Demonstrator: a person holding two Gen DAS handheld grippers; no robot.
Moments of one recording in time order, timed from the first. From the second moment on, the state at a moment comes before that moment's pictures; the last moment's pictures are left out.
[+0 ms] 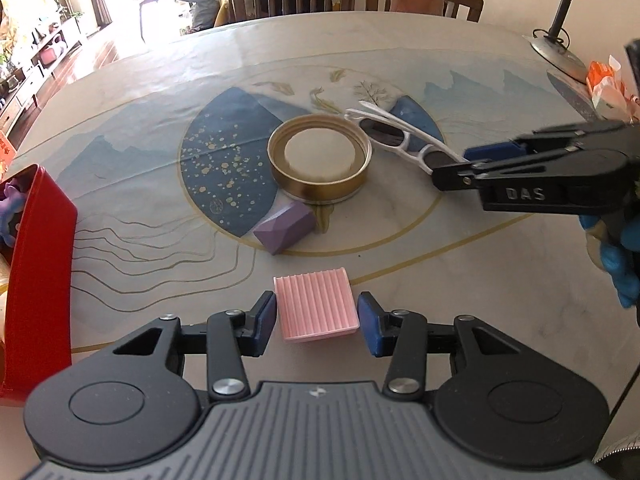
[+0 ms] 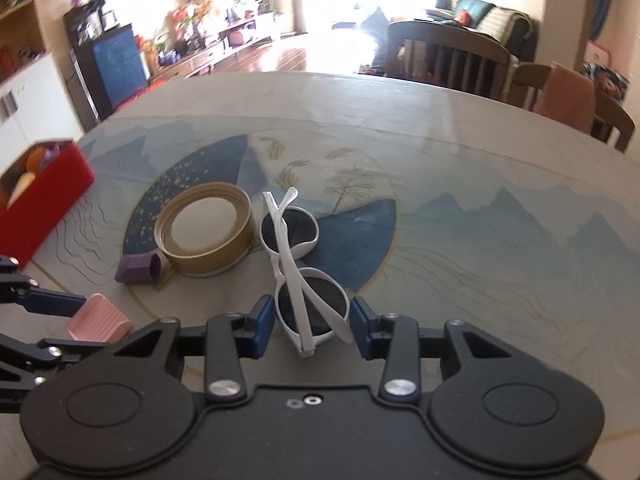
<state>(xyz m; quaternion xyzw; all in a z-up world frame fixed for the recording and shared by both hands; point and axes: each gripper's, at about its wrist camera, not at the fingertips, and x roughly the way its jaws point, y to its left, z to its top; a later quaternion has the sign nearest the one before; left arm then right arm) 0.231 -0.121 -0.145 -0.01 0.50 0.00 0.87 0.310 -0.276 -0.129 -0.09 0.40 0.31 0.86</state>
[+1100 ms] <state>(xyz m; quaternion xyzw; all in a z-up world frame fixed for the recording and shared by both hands) 0.181 -0.063 -0.074 -0.03 0.44 0.01 0.90 0.211 -0.236 -0.036 -0.04 0.37 0.33 0.87</state>
